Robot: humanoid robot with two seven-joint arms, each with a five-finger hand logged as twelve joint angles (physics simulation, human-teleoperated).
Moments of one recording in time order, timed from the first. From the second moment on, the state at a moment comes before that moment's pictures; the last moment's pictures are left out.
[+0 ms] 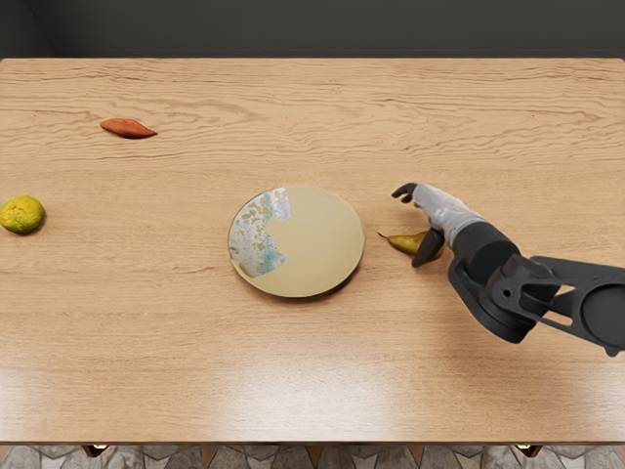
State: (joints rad) left arm 0.04 0.00 0.04 -0.33 0.09 0.30 0.04; right arm 1.00 -0.49 0.03 1.47 -1.12 -0.48 -0.61
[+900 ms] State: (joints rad) left arm 0.04 0.00 0.04 -0.33 0.09 0.30 0.04; right arm 0.99 -0.50 0.04 1.47 -1.11 -0.47 -0.61
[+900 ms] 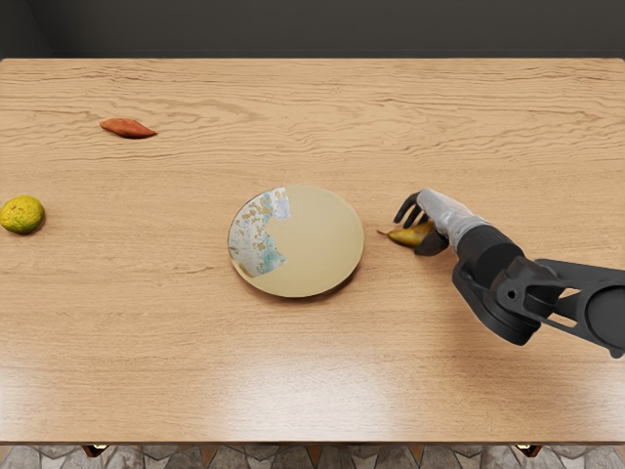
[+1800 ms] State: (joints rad) left arm 0.04 0.00 0.04 -0.33 0.09 0.30 0.04; right arm 1.05 -0.54 0.17 1.47 -1.08 -0.40 -0.61
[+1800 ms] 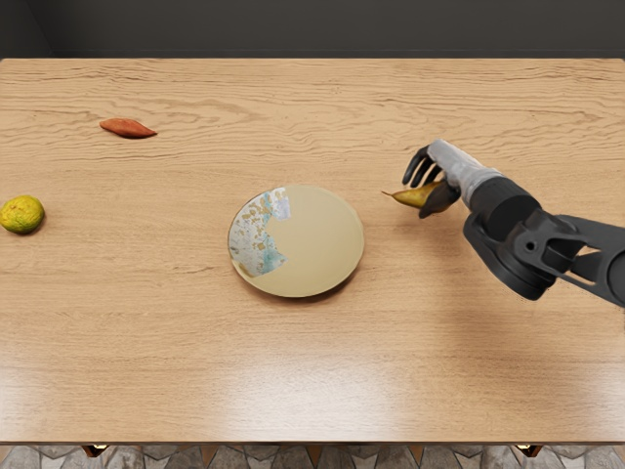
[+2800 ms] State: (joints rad) left arm 0.04 0.00 0.04 -0.33 0.09 0.30 0.04; right arm 1.05 -0.27 0.27 1.47 -1.05 -0.25 -0.61
